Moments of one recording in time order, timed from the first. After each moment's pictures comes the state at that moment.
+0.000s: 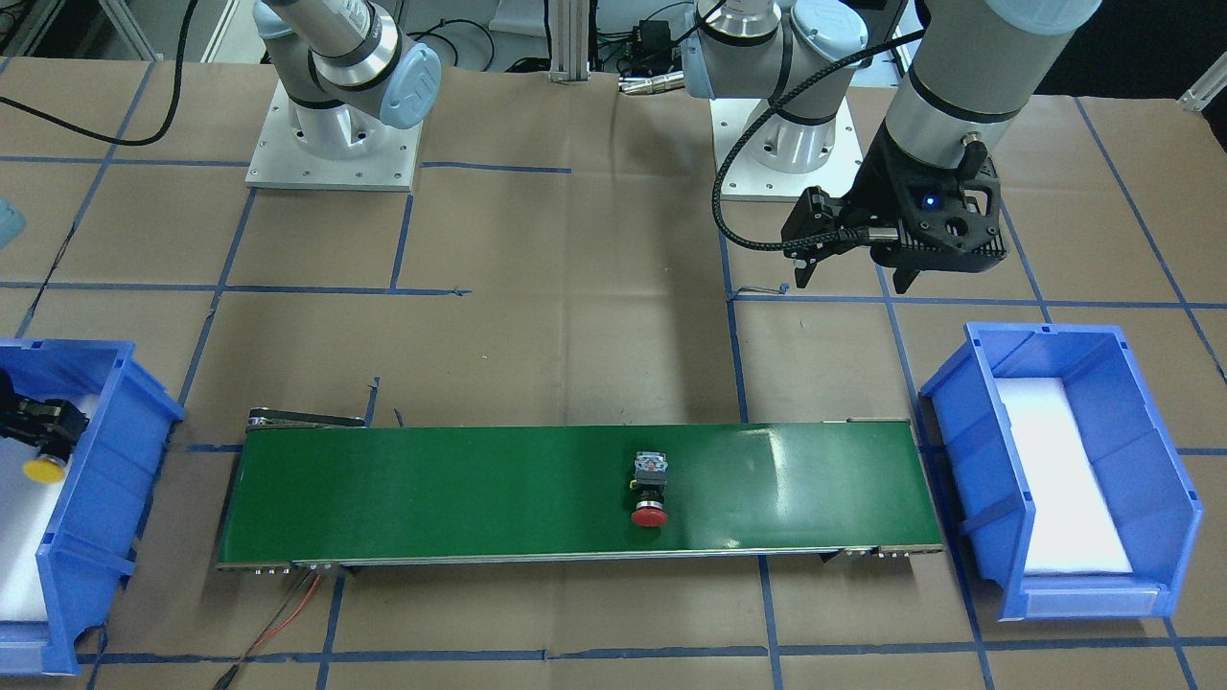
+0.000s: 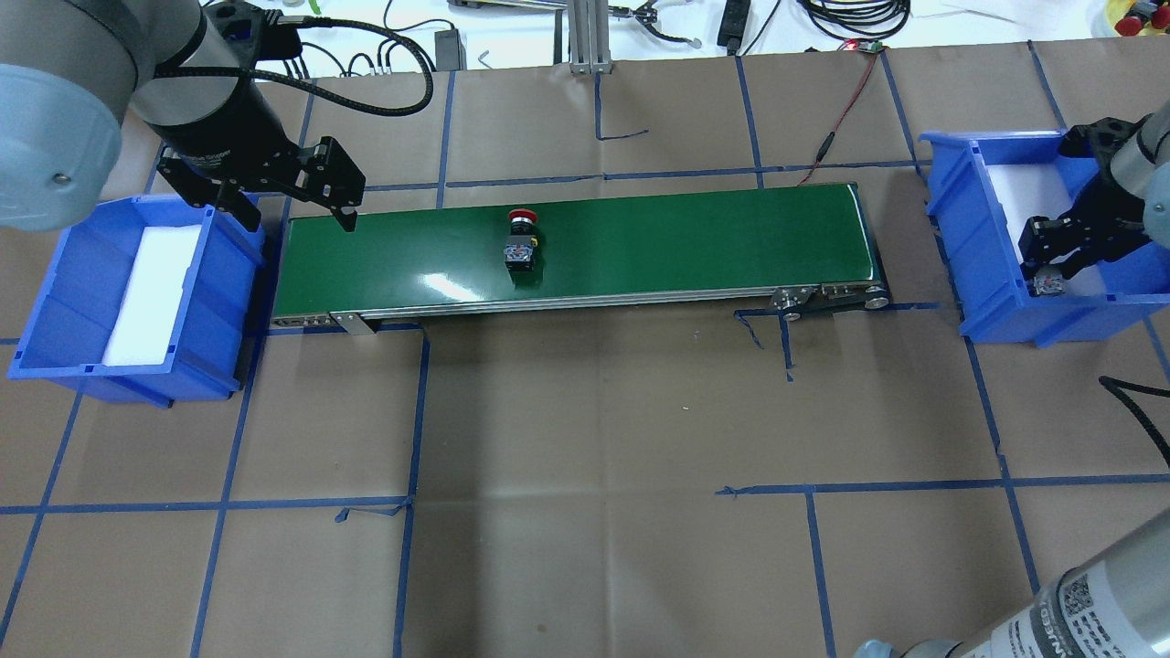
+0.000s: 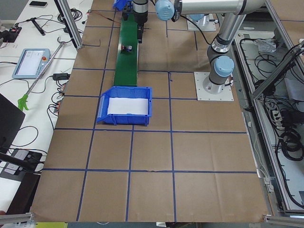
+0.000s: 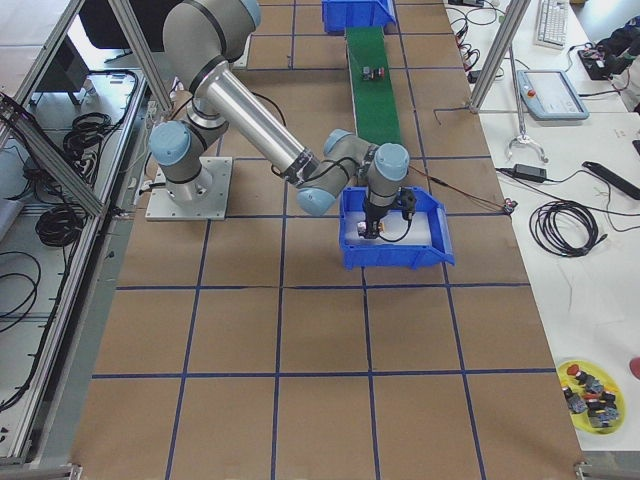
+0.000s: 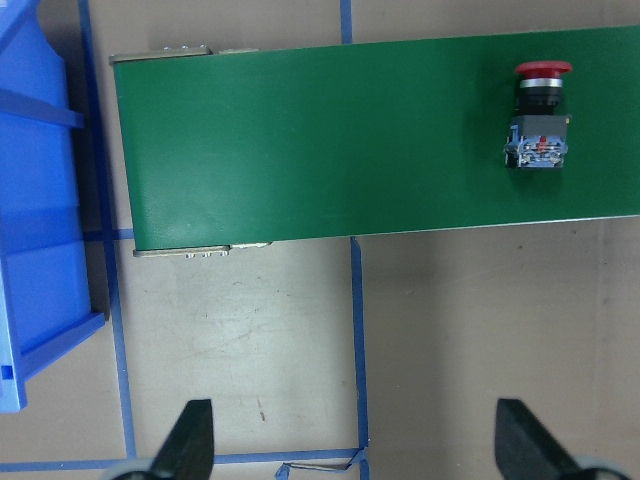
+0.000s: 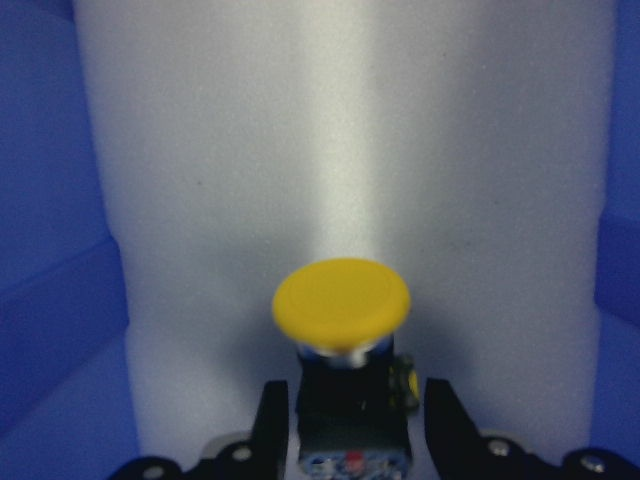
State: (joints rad) left arm -1.53 -1.59 -1.60 -1.49 1.57 0.09; right arm 1.02 -1.14 1.73 -2.12 -1.58 -0.49
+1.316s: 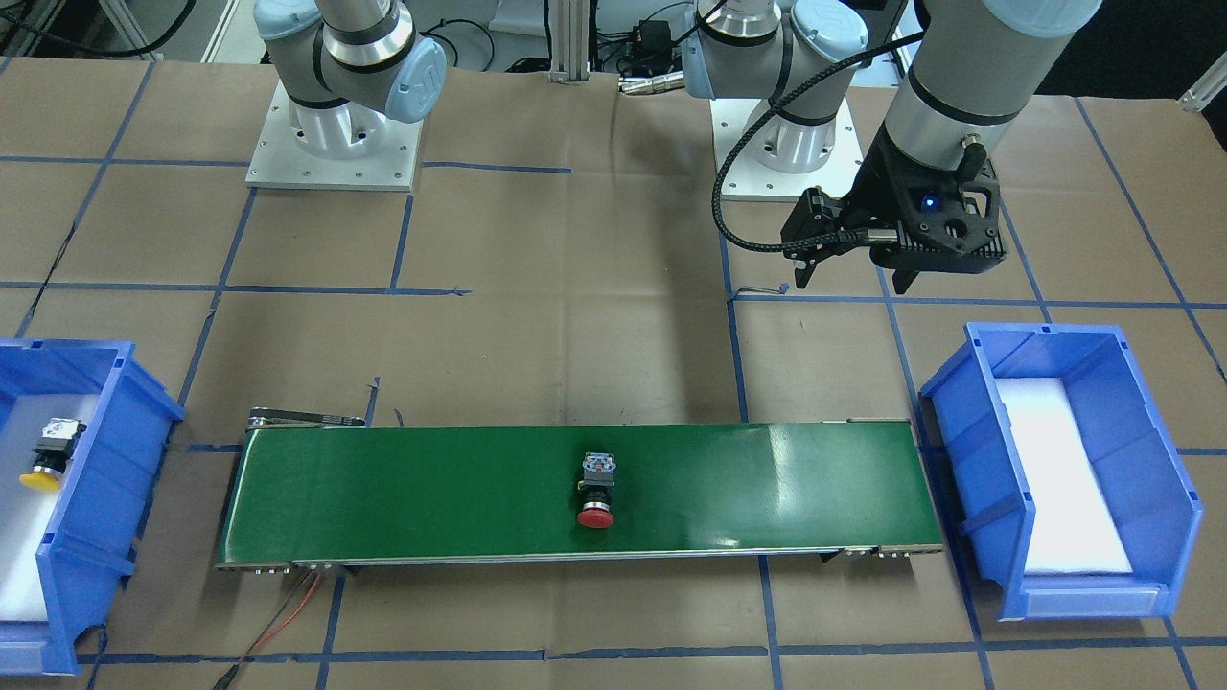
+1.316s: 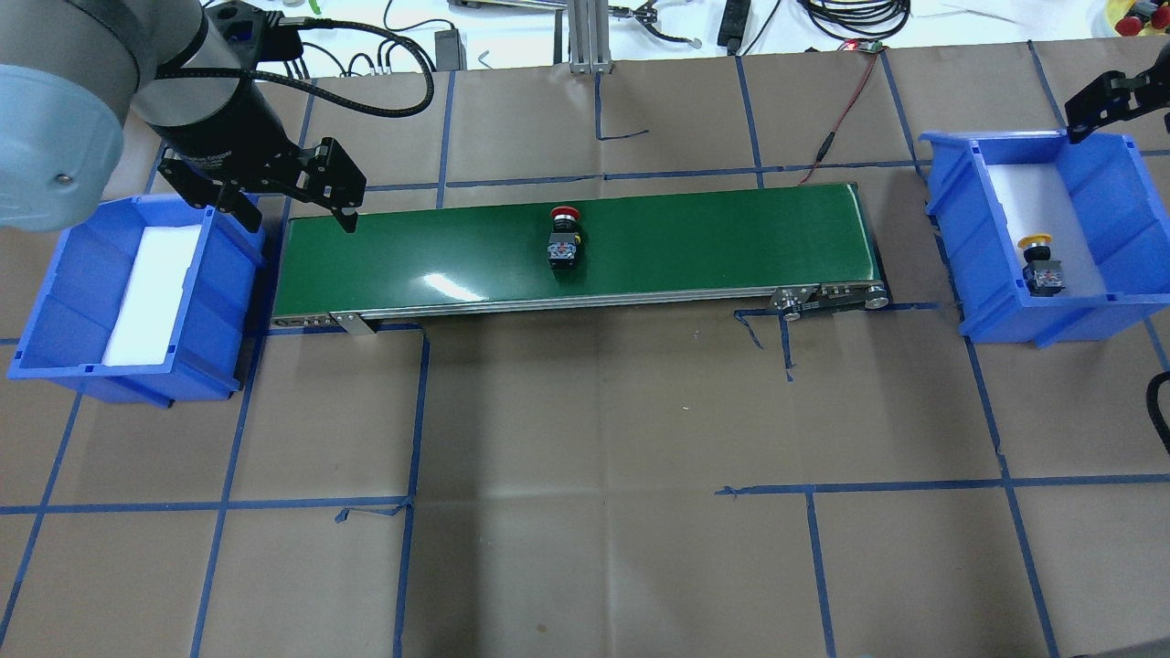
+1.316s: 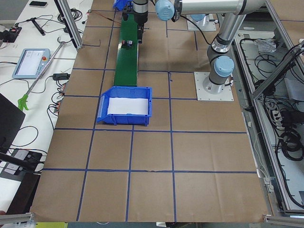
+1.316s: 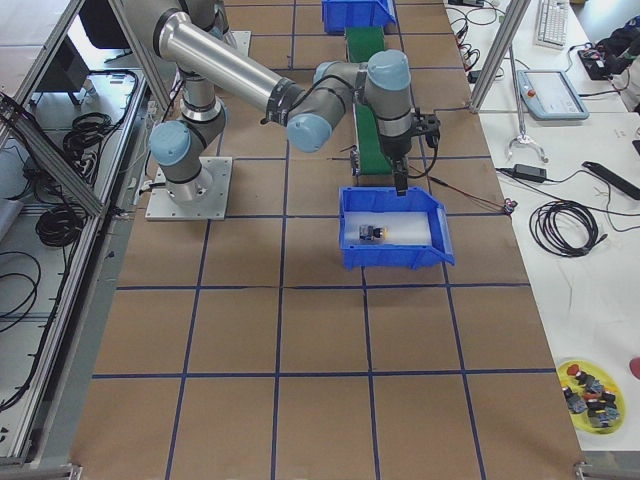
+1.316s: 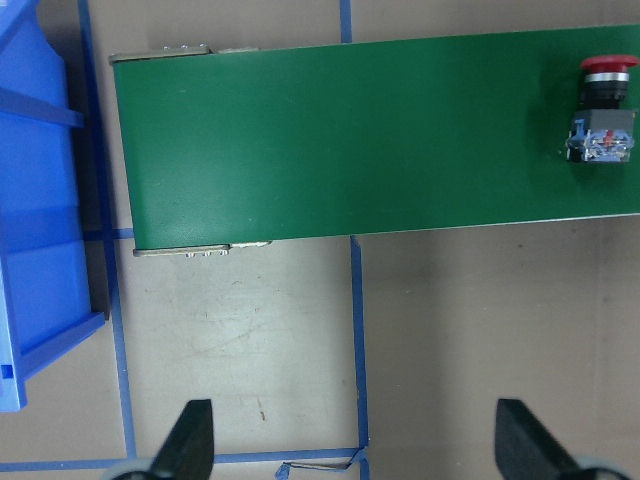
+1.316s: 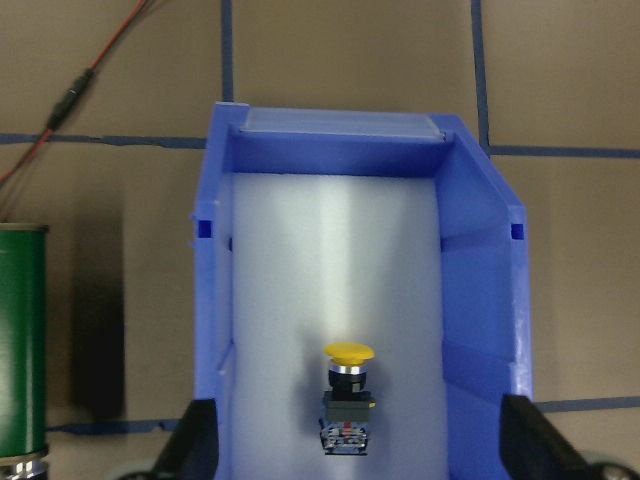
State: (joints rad) left arm -1.53 -1.59 -1.60 -1.49 1.57 0.09; right arm 1.12 -1.39 1.59 -2.06 -1.57 -0.48
